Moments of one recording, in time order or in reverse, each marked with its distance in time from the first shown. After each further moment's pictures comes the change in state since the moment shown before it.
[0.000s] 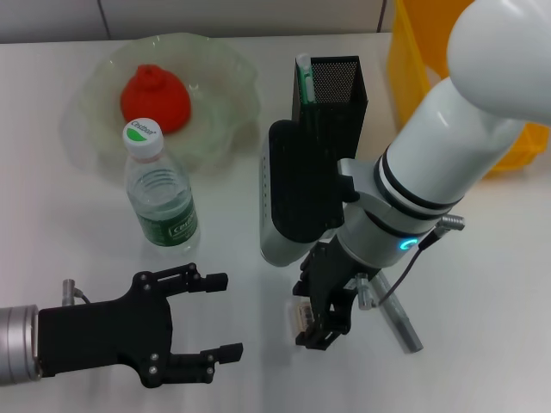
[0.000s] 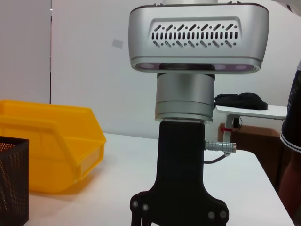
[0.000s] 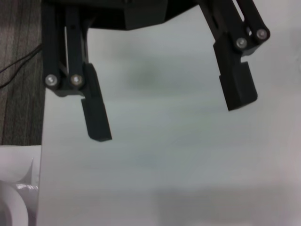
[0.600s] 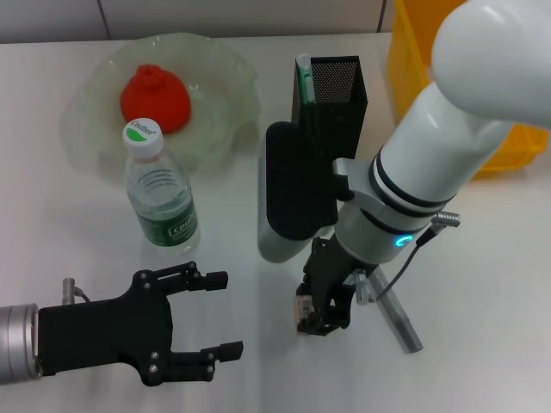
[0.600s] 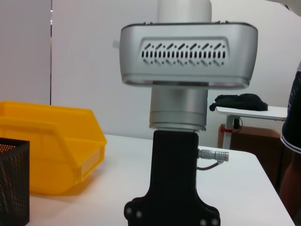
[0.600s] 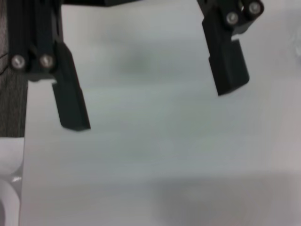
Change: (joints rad) left arm -0.001 -0.001 -0.004 0.000 0.000 0.000 0.000; right arm 0.035 0.000 -0.017 0.063 0.000 0.034 0.005
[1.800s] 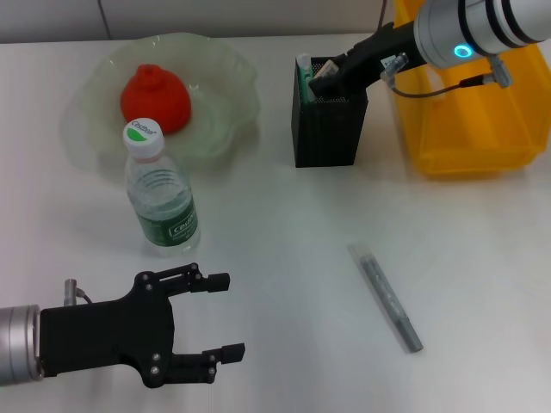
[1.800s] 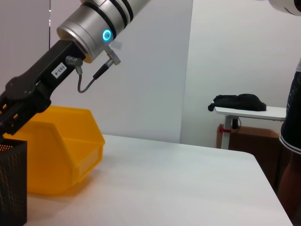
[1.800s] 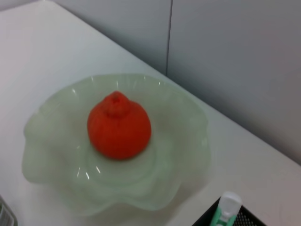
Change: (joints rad) left arm 0.000 -0.001 0.004 0.000 0.000 0.001 0.000; right arm -0.046 -0.009 0.605 0.019 -0.111 0.290 0.071
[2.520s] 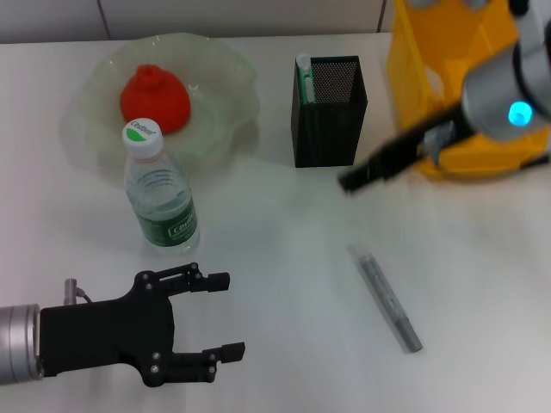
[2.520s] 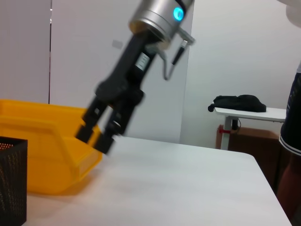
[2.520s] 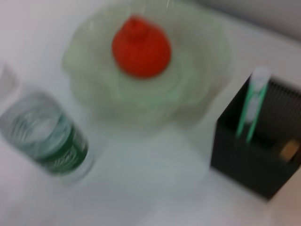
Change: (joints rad) left arm -0.001 0.000 0.000 0.002 0.000 0.000 -0.013; right arm -0.225 0.009 -0.188 -0.531 -0.121 -0.460 0.519
